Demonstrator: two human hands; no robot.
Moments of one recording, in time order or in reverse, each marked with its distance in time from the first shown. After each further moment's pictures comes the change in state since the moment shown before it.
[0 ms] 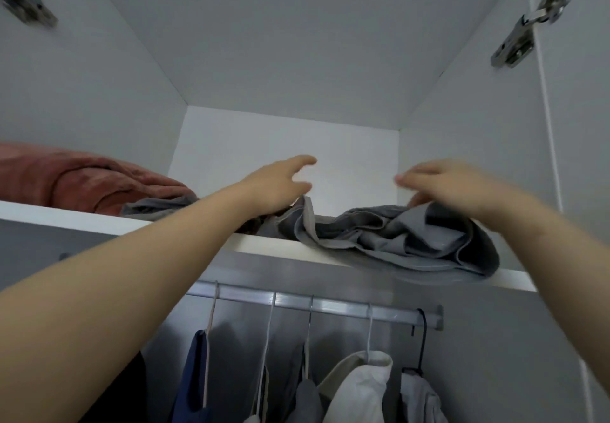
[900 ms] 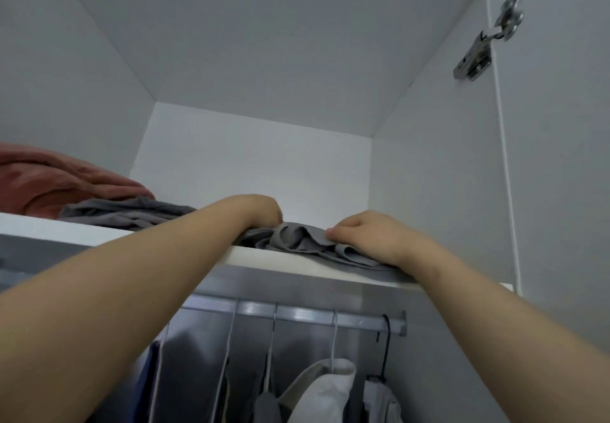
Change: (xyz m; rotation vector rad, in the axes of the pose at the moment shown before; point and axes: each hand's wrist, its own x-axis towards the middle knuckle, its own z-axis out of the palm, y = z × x) left_hand 0.026 0.017 0.036 0.350 -0.357 -0.274; right_hand -0.003 0.007 0.048 -0.124 -0.222 0.051
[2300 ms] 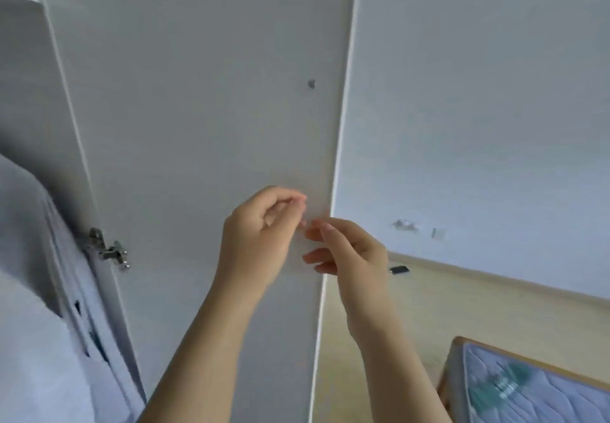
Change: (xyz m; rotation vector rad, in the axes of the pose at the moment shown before) left_hand -0.442 0.218 0.176 -1.701 -0.523 0.723; right_hand -0.534 -0.057 0.030 0.440 1.075 0.857
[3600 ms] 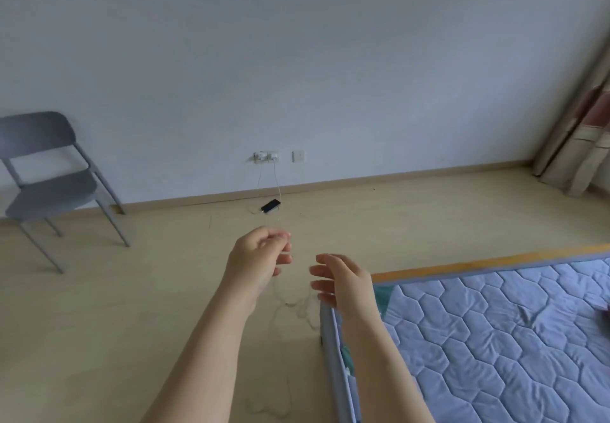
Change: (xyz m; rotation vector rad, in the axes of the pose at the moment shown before) left_hand 0.090 -0.209 0.455 -0.041 -0.606 -0.657; right_hand 0.190 0.185 -0.384 0.019 0.712 0.642
